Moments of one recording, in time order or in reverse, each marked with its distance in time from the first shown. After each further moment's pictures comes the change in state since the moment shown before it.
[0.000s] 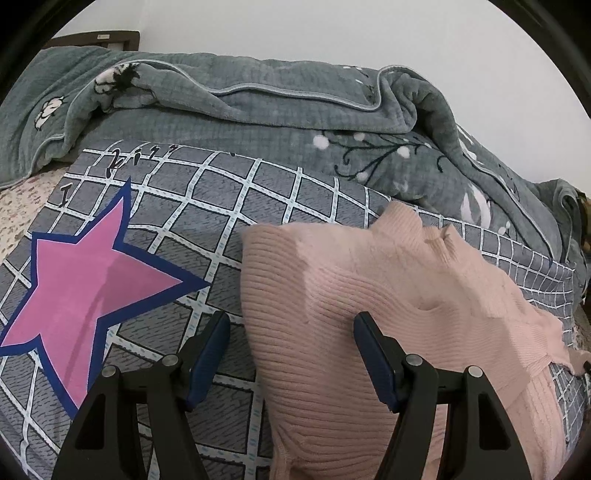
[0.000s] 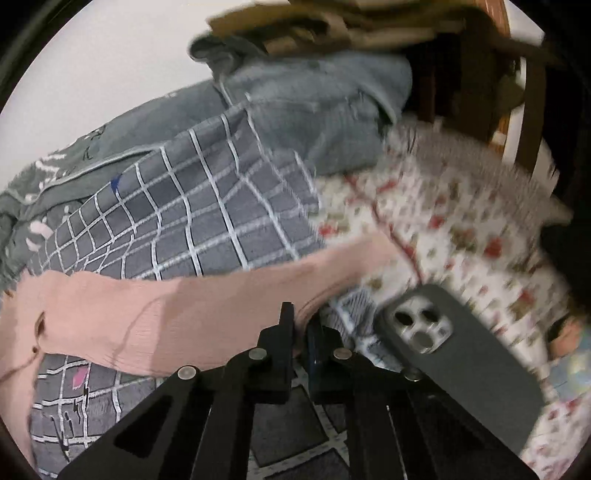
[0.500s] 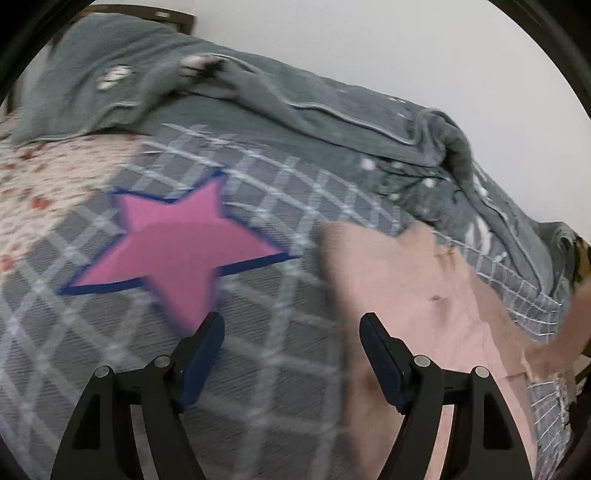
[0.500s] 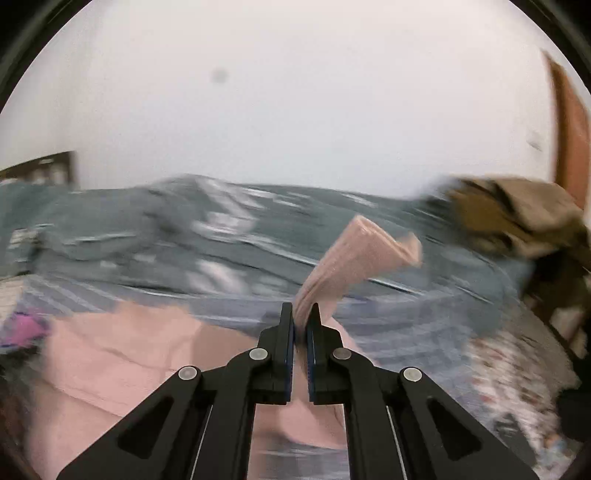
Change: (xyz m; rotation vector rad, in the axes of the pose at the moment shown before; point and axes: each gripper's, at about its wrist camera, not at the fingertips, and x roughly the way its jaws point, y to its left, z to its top) left arm -0.074 0.068 -0.022 -0.158 0.002 0.037; right arm -0.171 0.292 0.033 -0.369 -0.292 0.294
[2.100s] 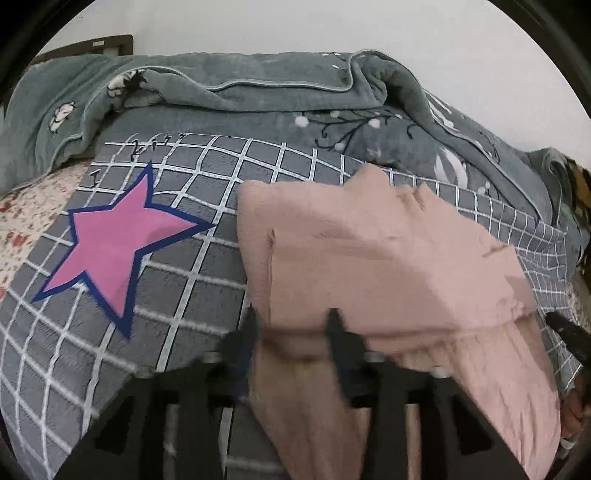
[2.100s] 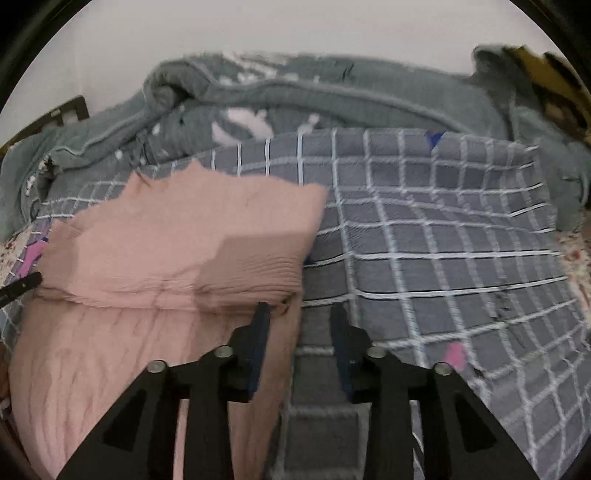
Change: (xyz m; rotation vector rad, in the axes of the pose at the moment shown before) left arm 0.009 -0.085 -0.029 0.219 0.079 0.012; right arm 0.081 -0.035 -0.134 0.075 0.343 0.148
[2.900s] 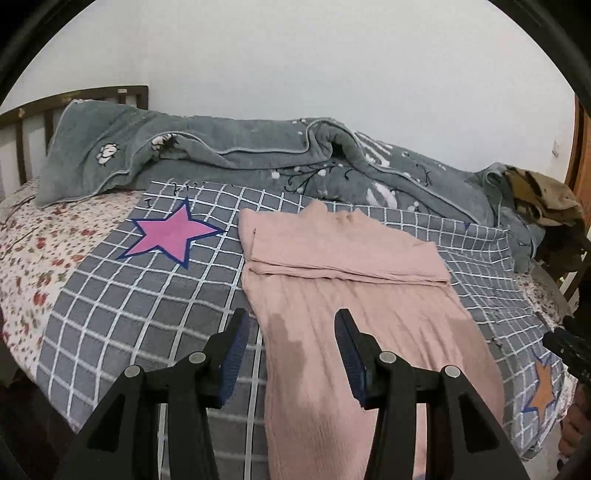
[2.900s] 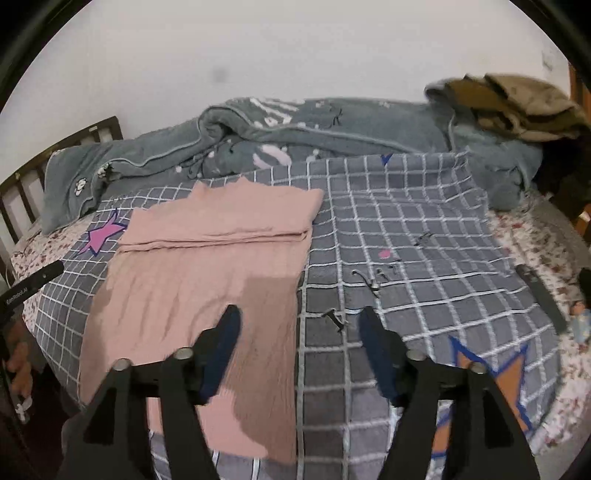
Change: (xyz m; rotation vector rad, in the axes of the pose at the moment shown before) left arm -0.179 -0.021 -0.089 0.018 -0.202 -0.041; right arm -0.198 0.005 -0.090 0.007 -0.092 0.016
